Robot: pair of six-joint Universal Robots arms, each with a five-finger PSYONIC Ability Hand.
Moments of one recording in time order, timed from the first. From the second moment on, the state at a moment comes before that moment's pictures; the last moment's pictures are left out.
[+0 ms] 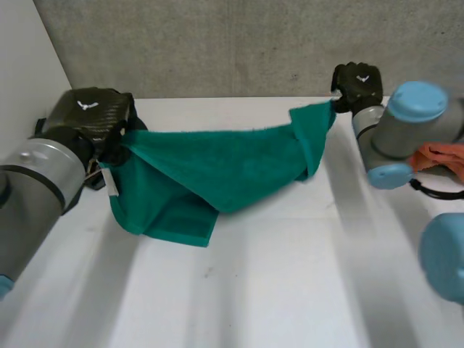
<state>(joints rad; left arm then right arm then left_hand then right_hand) 4.26 -1.65 -1.51 3.06 -1.65 3.36 1.87 -0.43 0.44 -0.20 1.53 3.06 1.18 1.20 1.19 1.20 0.99 0.87 0.89 0.90 0.91 0.74</state>
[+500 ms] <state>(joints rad) 4.13 -1.71 -1.21 2.93 -1.71 3.37 1.93 -0.92 0.90 0.27 1.62 2.86 1.18 1.20 1.19 1.20 0.99 0.22 0.21 0.21 0.22 0.06</state>
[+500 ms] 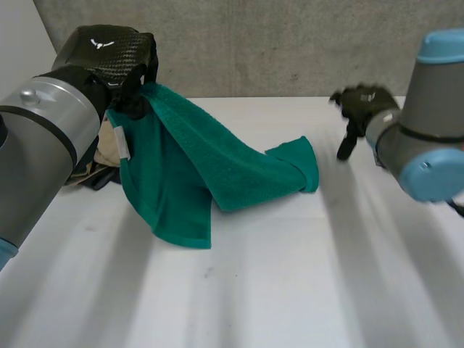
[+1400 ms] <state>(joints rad) 4.24 -1.89 -1.38 2.91 -1.61 3.48 1.90 -0.96 0.87 0.31 1.30 2.58 1.18 1.20 1.19 1.20 0.99 1.14 1.18 1.19 1.19 1.01</state>
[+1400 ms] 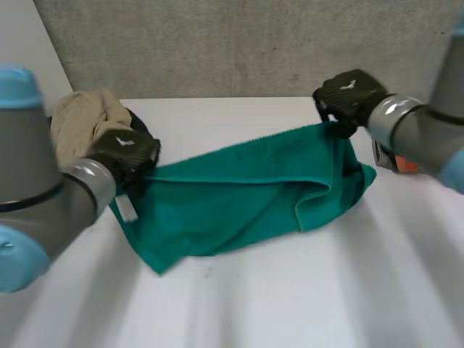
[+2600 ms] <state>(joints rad) 4.23 -2.16 -1.17 2.97 -1.74 3.50 2.03 -0.85 1.19 -0.07 1.58 2.75 1.18 1.20 1.19 1.20 0.99 1.14 1.18 1.19 1.19 0.99</state>
